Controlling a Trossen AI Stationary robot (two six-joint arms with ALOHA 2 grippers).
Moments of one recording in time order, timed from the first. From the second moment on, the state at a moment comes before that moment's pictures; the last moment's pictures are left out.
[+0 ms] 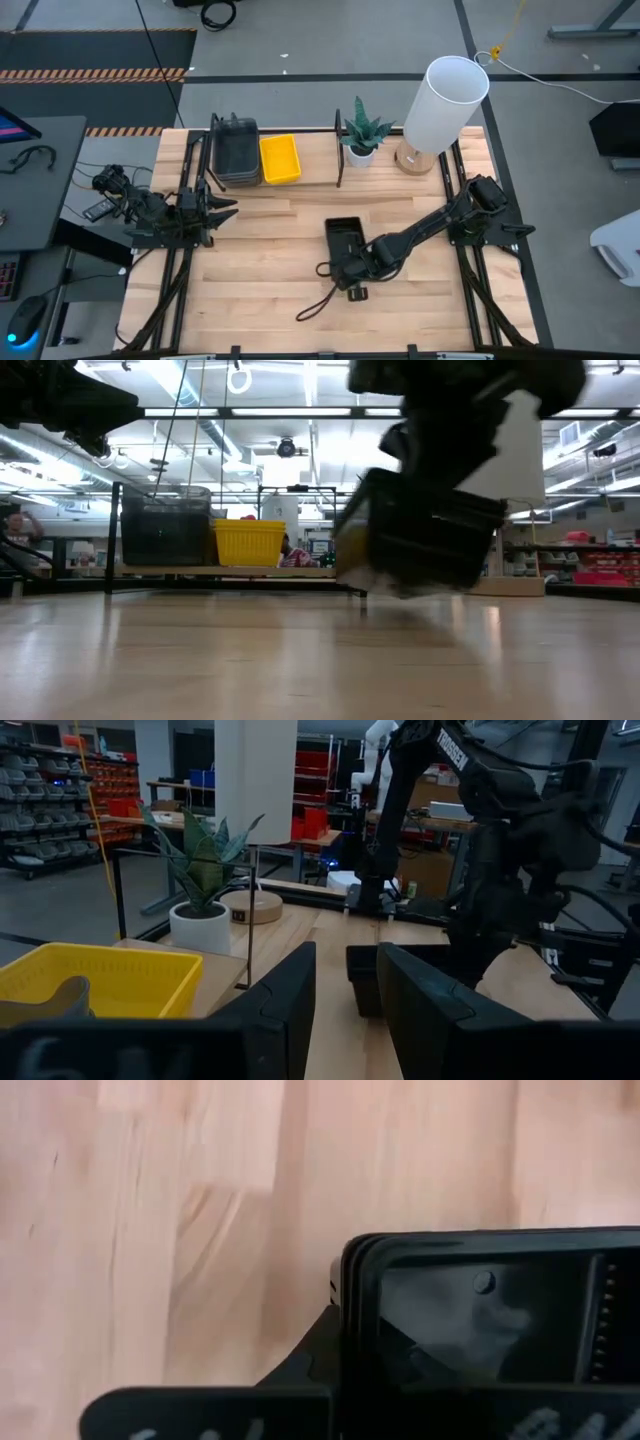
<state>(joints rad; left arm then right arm) -0.59 0.01 0.16 -0.08 -0.81 -0.07 0.43 1.90 1.36 -0.66 0.25 0.29</state>
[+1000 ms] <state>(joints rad) -0.59 0.01 0.16 -0.08 -0.81 -0.07 0.18 1.90 1.36 -0.28 0.62 -0.25</state>
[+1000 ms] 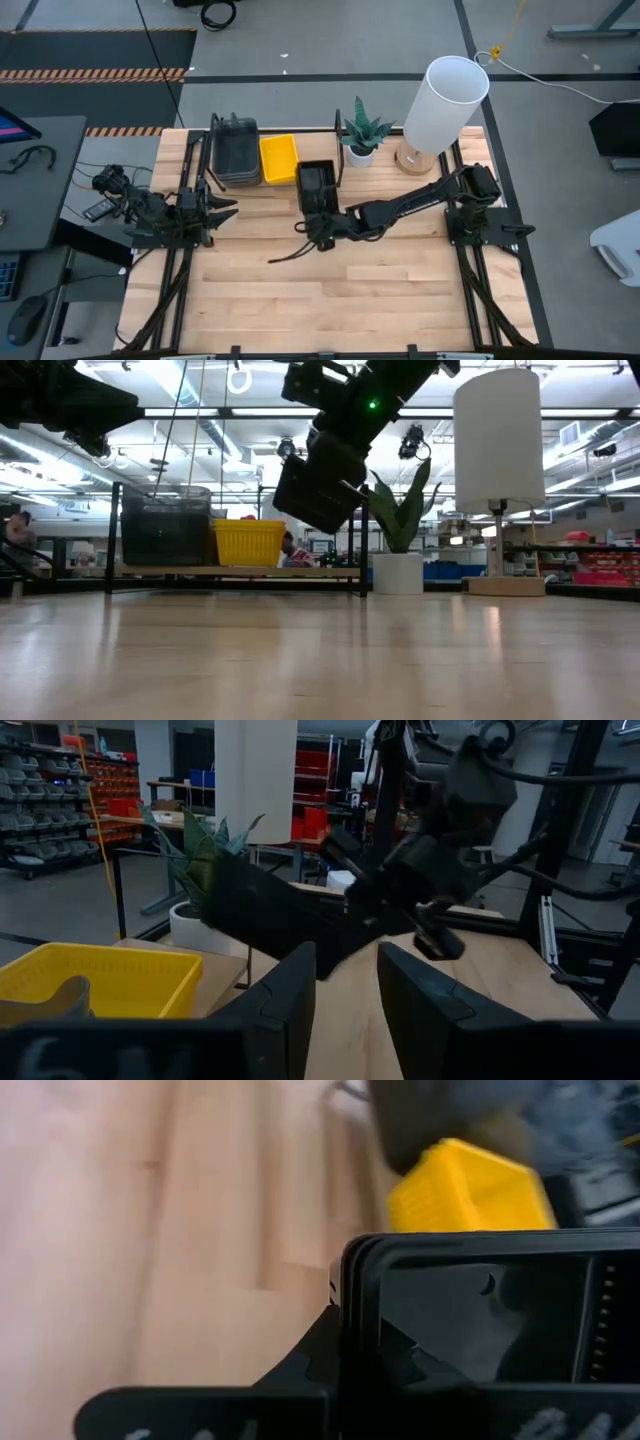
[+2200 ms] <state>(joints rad) -0.59 0.01 0.16 -0.08 -0.81 -0.07 -0.01 1.89 1.36 -0.13 0.32 -0.24</state>
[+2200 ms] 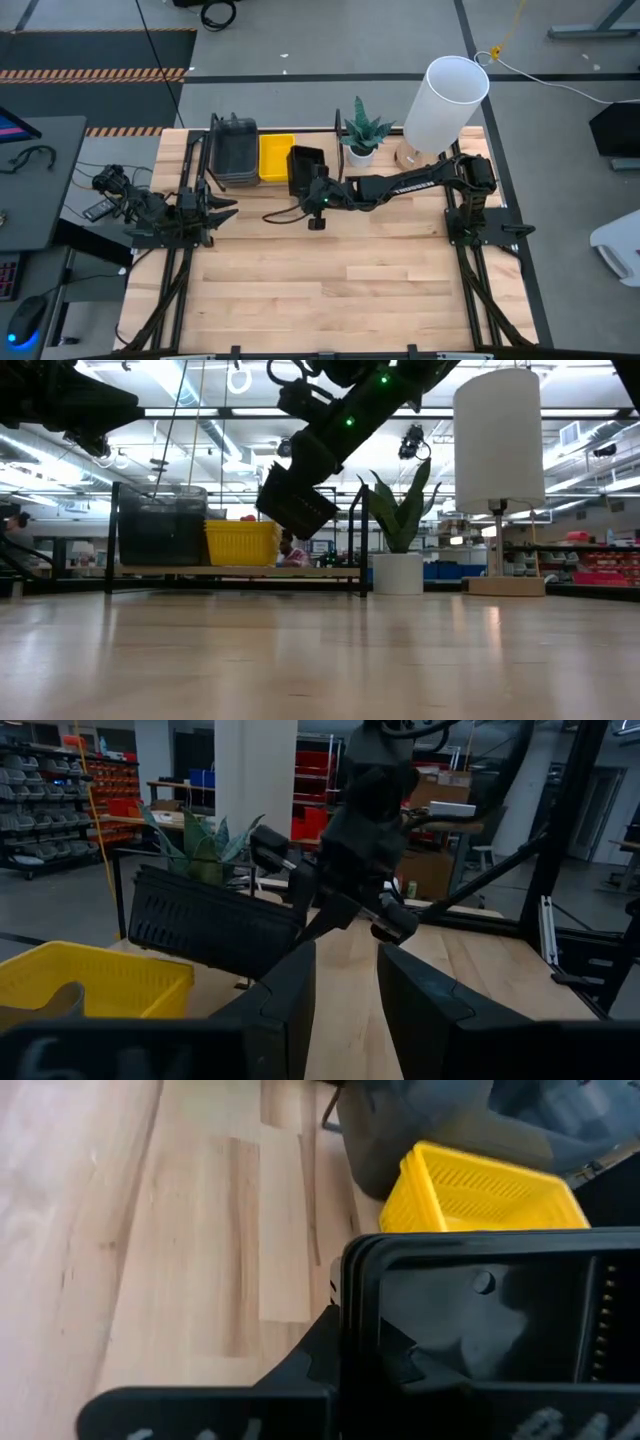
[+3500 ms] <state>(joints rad) -0.59 0.01 0.16 -0.08 -0.81 -0.07 -0.15 1.88 1.28 -0.16 0.31 -0.24</state>
